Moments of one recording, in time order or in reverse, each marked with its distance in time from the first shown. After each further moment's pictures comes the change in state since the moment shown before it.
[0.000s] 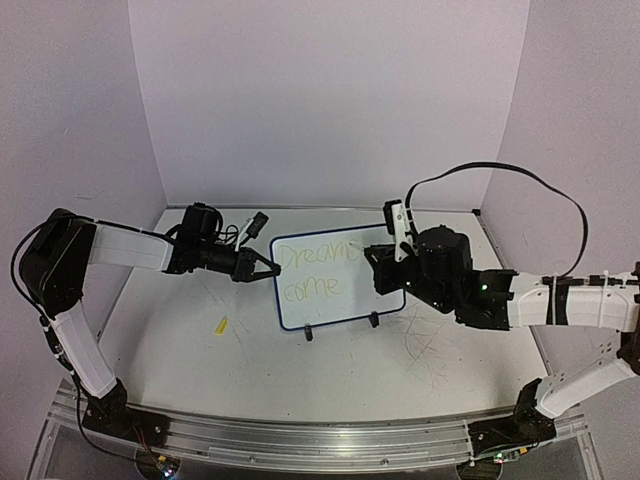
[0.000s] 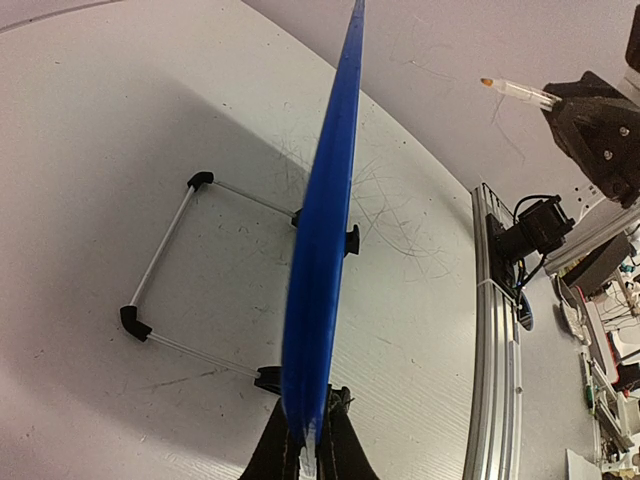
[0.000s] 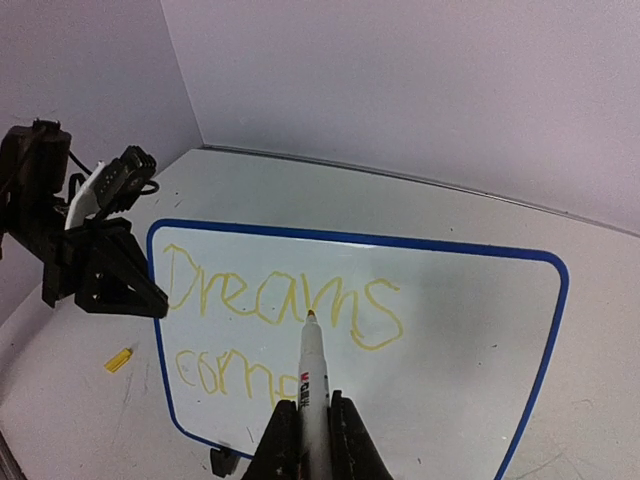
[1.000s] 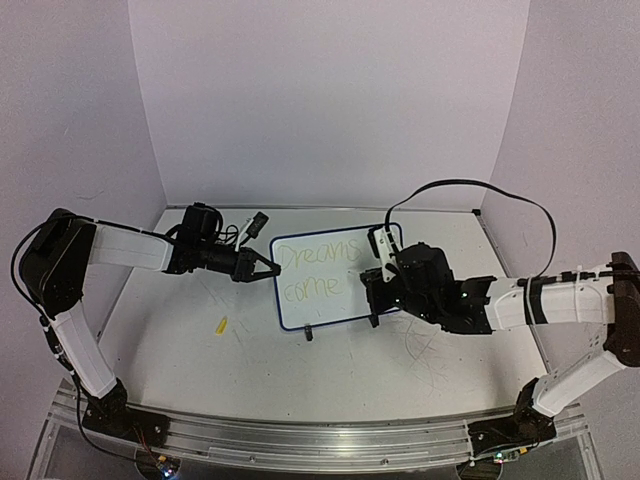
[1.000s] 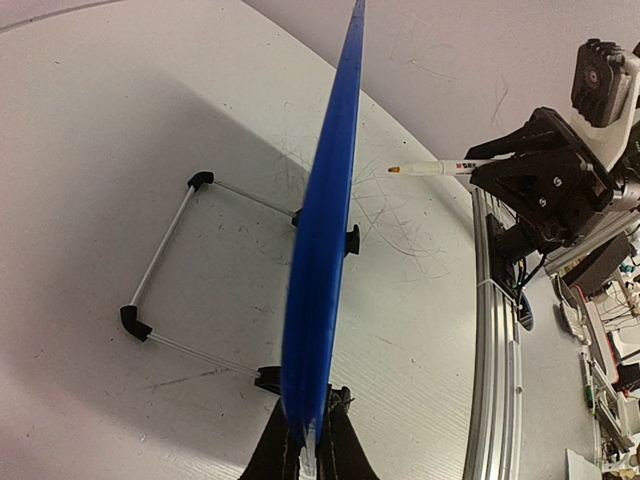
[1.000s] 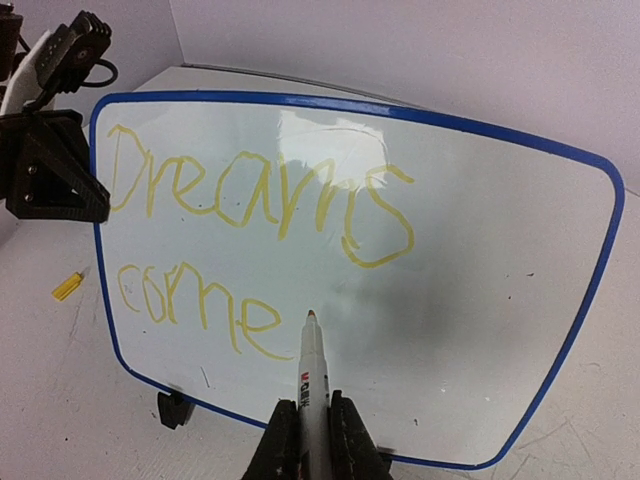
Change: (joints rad) left arm 0.000 0.000 0.000 0.000 -0.001 0.000; right arm -0.011 0.112 -0.033 -0.017 -0.034 -0.027
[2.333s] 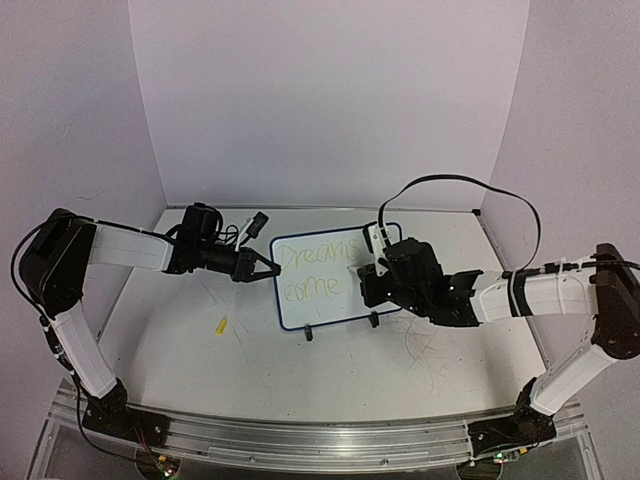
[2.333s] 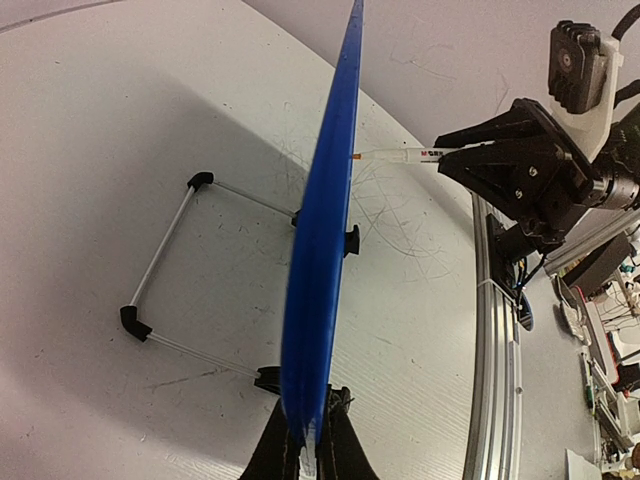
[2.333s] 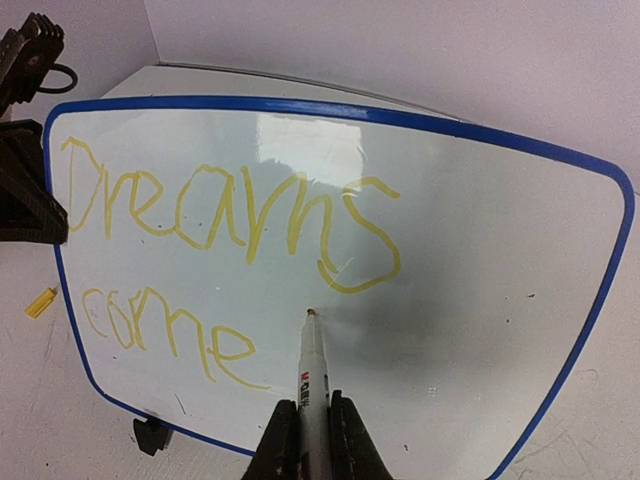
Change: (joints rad) left arm 0.000 0.000 0.000 0.000 0.000 0.000; right arm -0.034 0.092 0.062 0.006 0.021 0.010
